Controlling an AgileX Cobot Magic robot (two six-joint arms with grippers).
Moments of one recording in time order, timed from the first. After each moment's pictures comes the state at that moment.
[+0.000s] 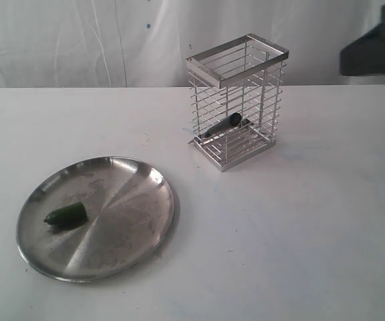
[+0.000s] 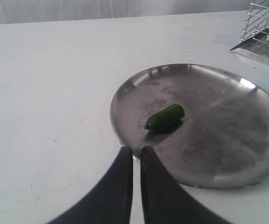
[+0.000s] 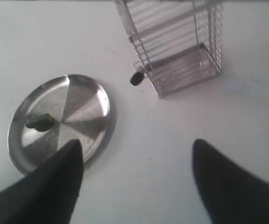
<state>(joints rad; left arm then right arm) -0.05 0.06 0.02 -0.17 0.29 0.13 0.31 0.95 -1.13 0.22 0.91 0.10</state>
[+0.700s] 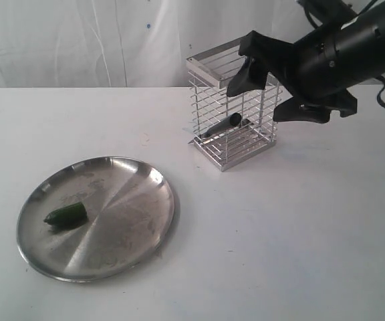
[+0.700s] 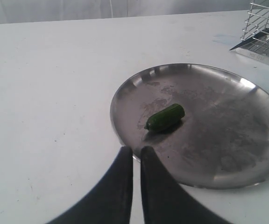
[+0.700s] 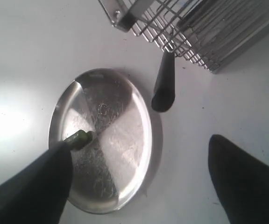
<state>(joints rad) -0.05 0.06 0.02 -0.17 0.29 0.13 0.28 1.49 -1.21 0.60 0.73 0.01</state>
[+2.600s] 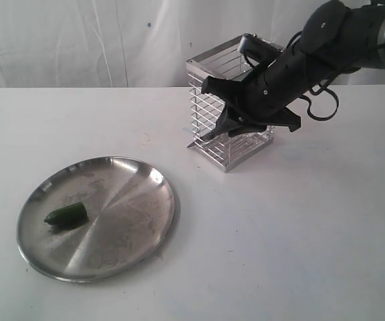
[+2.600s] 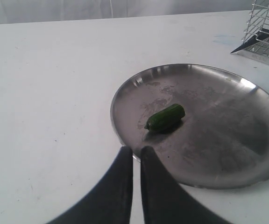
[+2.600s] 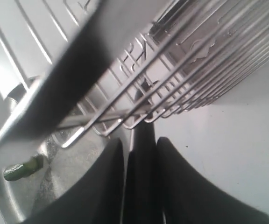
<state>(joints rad) -0.05 0.06 0.02 -0.17 0.29 0.13 0.32 1.90 -1.46 0.56 0.72 0.00</state>
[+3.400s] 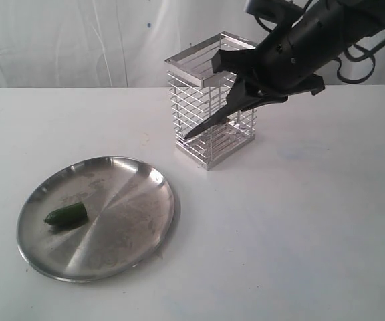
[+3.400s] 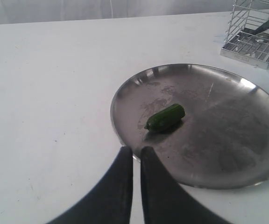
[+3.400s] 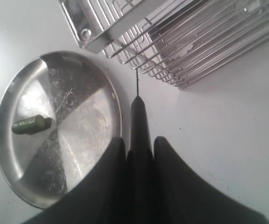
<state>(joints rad) -0.05 0.06 0.02 -0.17 0.29 0.13 0.32 1.72 -1.46 0.47 0.85 -0.13</state>
